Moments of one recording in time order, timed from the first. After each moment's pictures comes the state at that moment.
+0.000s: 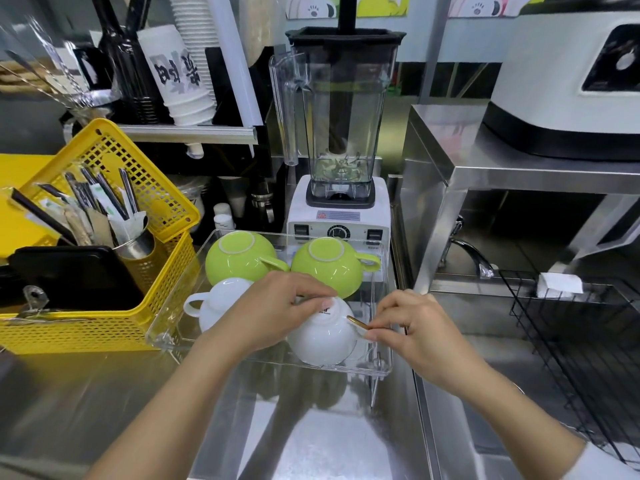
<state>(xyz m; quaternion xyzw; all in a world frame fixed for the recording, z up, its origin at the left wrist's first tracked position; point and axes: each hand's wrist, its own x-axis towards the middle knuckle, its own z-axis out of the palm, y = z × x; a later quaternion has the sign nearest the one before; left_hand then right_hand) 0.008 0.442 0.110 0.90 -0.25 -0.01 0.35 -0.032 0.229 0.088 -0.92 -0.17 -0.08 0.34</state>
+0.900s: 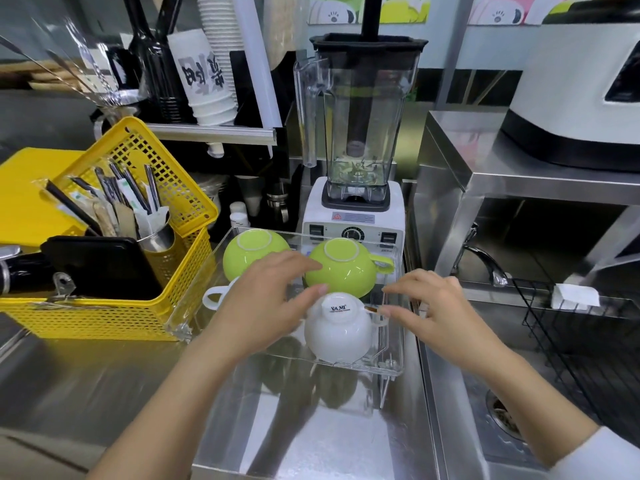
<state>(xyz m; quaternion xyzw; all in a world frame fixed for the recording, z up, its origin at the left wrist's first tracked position) -0.012 0.460 0.124 0.92 -0.21 0.14 0.30 -0.019 0.222 0.104 -0.93 -0.19 -0.12 0.29</state>
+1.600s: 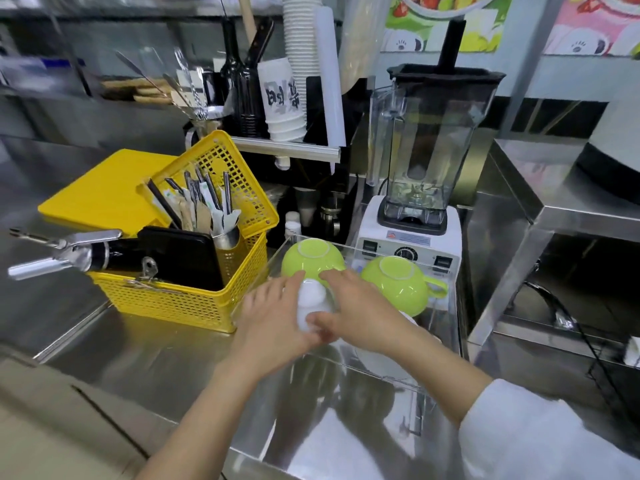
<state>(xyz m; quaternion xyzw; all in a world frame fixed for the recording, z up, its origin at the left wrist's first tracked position) -0.029 0.505 0.081 0.97 0.00 0.12 0.20 0.001 0.366 0.125 -0.94 -0.26 0.04 0.22</state>
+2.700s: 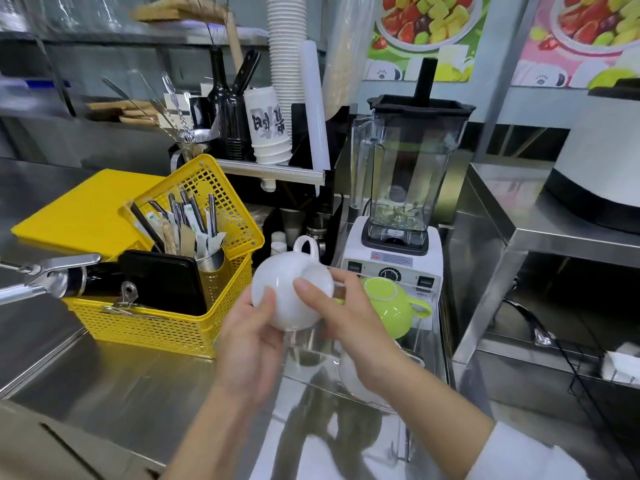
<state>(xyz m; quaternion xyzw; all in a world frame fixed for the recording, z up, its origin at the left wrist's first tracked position) -0.041 0.486 0.118 0.45 -0.04 0.12 0.88 -0.023 0.368 0.149 -0.69 -0.09 0.10 0.72</state>
